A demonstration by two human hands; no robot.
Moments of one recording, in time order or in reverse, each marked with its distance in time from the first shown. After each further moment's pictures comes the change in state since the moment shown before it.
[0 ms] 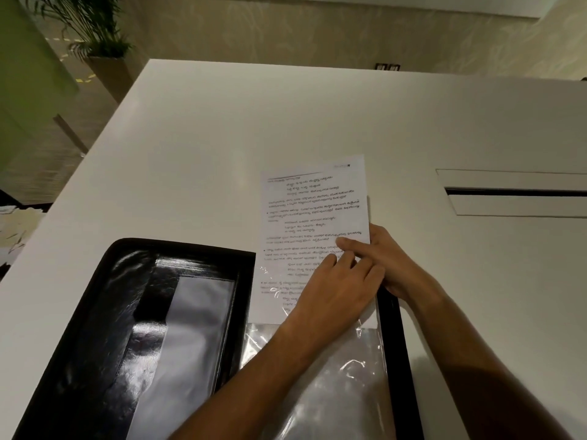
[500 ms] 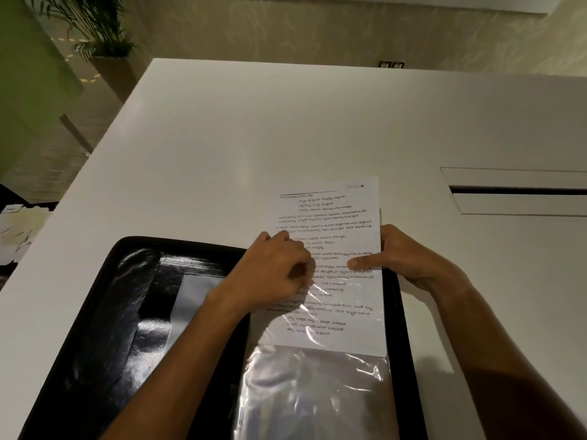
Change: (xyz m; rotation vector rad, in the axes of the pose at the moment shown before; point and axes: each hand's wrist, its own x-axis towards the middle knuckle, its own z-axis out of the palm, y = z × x) left_hand -0.032 -0.111 -0.036 -0.305 -0.296 -0.187; right_hand -0.007 -0.020 -0.026 -0.247 -0.094 0.140
